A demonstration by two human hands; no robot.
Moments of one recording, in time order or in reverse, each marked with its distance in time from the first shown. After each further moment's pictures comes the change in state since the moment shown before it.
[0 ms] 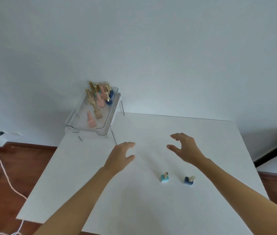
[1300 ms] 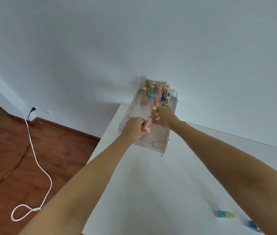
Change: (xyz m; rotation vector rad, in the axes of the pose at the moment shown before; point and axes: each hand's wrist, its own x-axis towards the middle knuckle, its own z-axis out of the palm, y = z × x) left_hand 0.105 -0.142 -0.146 0.054 0.081 -0.221; right_hand 0.241 -0.247 0.138 -0.118 -0.268 -0.216
